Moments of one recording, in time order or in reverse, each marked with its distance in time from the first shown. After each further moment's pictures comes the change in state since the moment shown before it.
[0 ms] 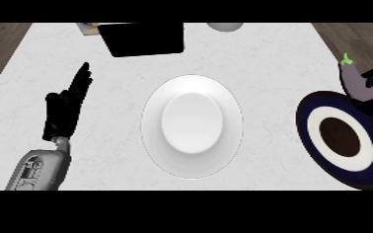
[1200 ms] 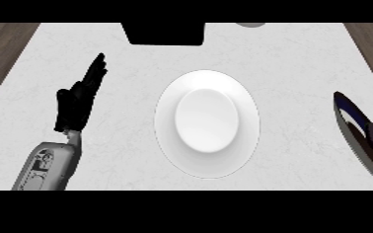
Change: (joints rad) left arm -0.056 -0.017 -0.066 -0.034 0.015 -0.010 -0.004; right arm -0.062 -0.040 -0.273 0.578 -0.414 0.748 0.388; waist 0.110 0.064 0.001
